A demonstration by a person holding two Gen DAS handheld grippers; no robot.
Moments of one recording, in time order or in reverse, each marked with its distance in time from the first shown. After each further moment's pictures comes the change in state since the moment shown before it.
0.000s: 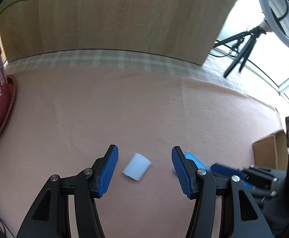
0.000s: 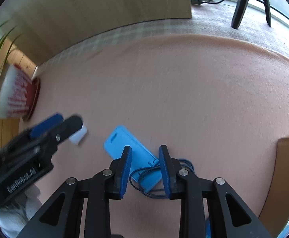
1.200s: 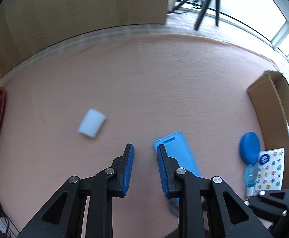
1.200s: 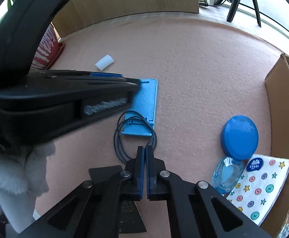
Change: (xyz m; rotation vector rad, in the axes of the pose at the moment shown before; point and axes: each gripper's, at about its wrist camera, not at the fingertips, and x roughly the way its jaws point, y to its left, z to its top) left arm 0.010 -0.058 -0.049 0.200 0.105 0.079; right arm -0.021 0.020 -0.103 -0.123 -0.074 -0.026
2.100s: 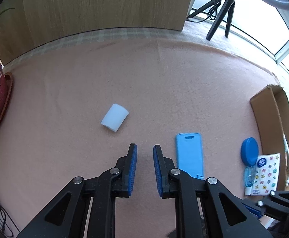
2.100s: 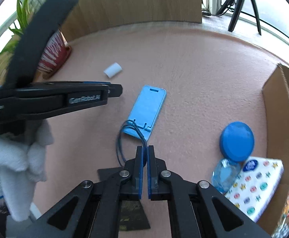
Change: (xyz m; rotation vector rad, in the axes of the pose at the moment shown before) left arm -0.010 0.021 -0.002 -0.073 -0.010 -0.045; right arm -0.030 -0.001 -0.020 0.001 -0.074 0.053
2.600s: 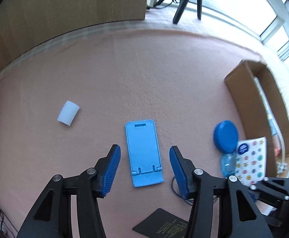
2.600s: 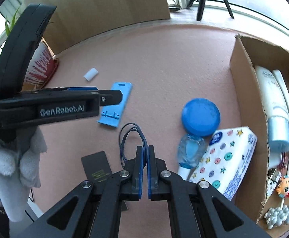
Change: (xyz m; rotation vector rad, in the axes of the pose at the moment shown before) left arm 0.004 -0.065 -0.013 0.120 0.058 -0.013; right arm -0.013 -0.042 -0.019 0.105 -0.007 -0.047
